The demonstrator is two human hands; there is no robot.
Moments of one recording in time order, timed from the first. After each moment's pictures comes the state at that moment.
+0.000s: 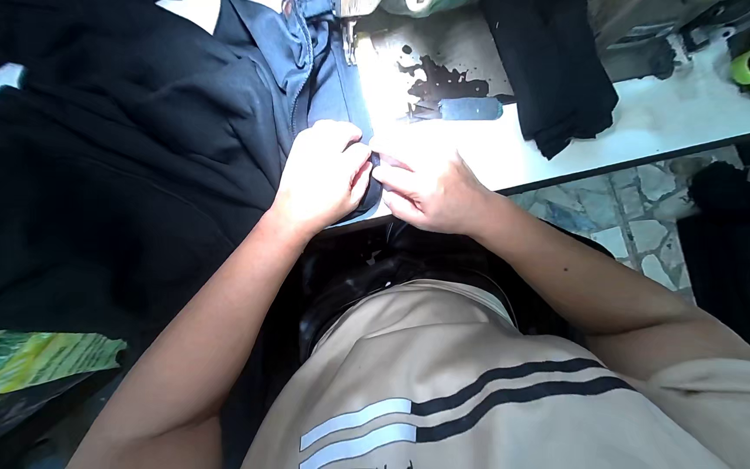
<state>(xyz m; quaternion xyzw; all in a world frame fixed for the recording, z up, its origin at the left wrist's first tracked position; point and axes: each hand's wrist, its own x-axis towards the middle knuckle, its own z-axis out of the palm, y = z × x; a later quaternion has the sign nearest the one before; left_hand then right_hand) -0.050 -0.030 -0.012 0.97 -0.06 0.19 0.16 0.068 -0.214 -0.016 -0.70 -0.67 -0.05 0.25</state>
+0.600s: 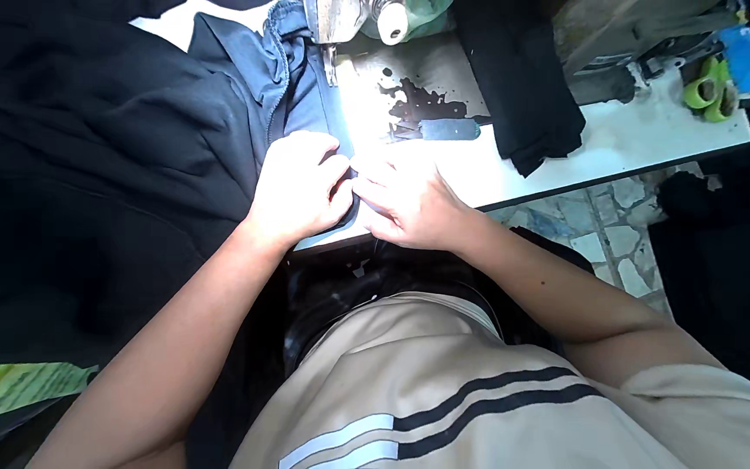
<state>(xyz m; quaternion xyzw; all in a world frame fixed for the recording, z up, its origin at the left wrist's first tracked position) -0.045 -0.021 -0.015 0.97 -0.06 0.21 0.15 0.068 -0.209 -0.014 -0.72 -0.66 -0.05 0.21</state>
